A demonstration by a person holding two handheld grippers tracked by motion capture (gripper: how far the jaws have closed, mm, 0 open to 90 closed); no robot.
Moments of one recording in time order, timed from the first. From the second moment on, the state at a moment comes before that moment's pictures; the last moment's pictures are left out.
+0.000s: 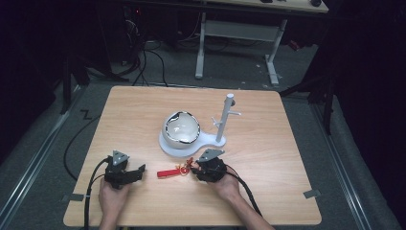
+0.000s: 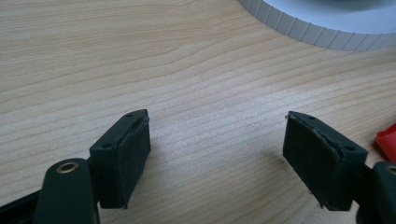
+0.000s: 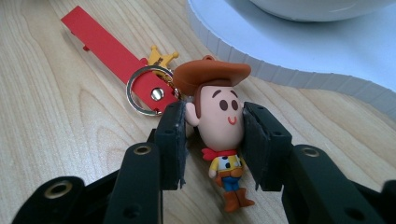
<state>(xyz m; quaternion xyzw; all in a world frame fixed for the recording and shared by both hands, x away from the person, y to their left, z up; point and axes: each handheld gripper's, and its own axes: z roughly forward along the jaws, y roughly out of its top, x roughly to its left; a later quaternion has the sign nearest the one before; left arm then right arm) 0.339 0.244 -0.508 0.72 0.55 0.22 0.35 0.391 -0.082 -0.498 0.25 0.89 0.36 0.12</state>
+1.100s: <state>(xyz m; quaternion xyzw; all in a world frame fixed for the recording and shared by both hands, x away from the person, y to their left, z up) 0.339 0.244 -0.508 0.72 0.55 0.22 0.35 0.375 -0.117 -0.460 0.25 0.86 0.43 0.14</state>
